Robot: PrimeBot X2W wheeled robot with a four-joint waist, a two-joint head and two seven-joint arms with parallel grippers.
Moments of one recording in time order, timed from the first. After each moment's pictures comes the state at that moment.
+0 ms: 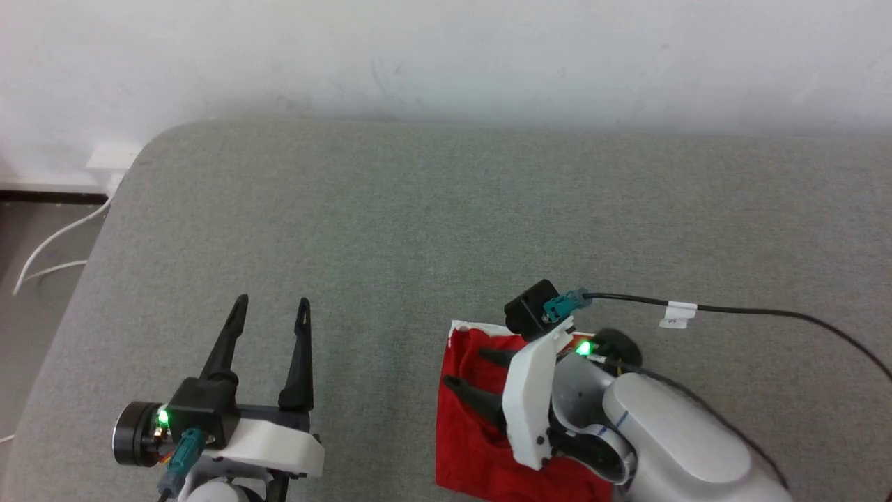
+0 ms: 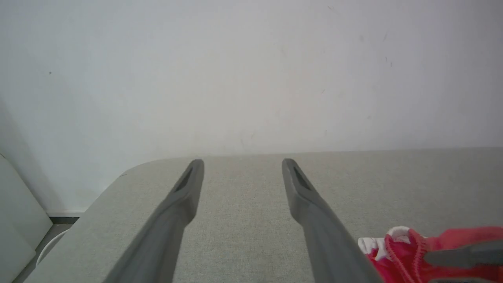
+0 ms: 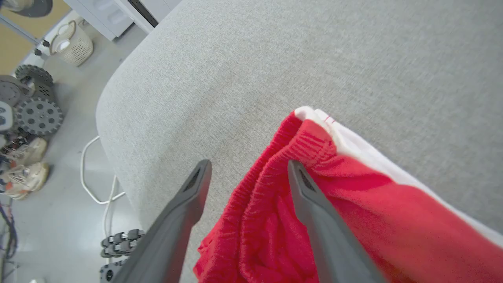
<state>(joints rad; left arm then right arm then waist) -0.02 0.19 -0.16 0.02 -0.17 0.08 -0.26 -0.50 -0.11 0.75 0.50 0.74 0.13 0.35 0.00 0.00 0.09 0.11</state>
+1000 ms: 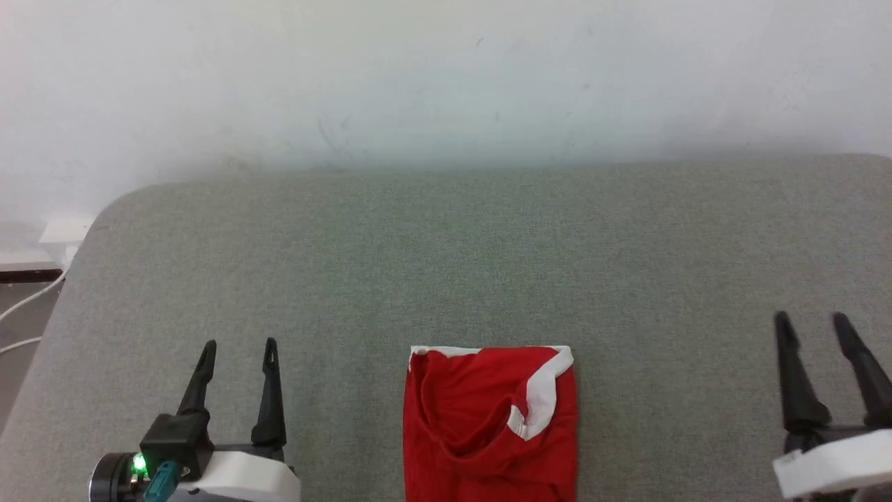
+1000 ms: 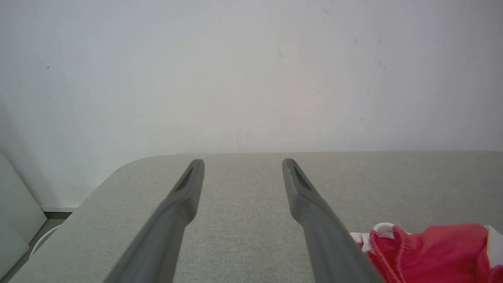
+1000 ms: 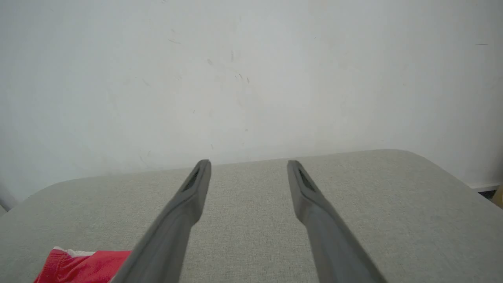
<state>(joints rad) 0.06 0.18 -0.09 0.05 -0.19 0.10 -0.26 0.14 -0.10 -0.14 -0.19 0.28 0.13 -0.02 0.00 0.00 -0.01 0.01</state>
